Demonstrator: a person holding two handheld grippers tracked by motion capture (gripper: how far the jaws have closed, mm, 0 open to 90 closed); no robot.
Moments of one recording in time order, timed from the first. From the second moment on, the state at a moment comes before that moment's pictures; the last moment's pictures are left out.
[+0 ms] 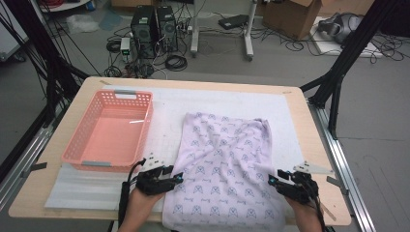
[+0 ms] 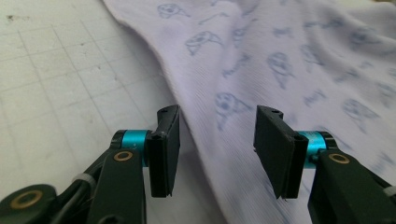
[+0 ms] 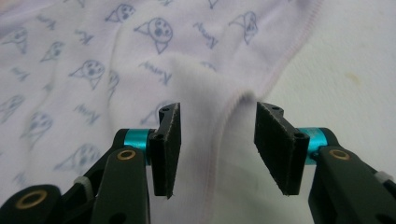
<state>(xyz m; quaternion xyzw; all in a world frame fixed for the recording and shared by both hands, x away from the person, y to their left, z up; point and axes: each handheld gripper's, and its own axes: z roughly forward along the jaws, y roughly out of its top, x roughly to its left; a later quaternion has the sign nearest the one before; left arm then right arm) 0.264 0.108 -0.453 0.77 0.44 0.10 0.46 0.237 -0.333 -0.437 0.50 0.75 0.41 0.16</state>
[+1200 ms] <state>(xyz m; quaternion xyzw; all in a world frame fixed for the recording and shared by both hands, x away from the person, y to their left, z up) 0.280 0.102 -0.427 0.76 0.40 0.11 0.50 0.244 -0.360 -0.418 0.46 0.77 0.42 0.15</state>
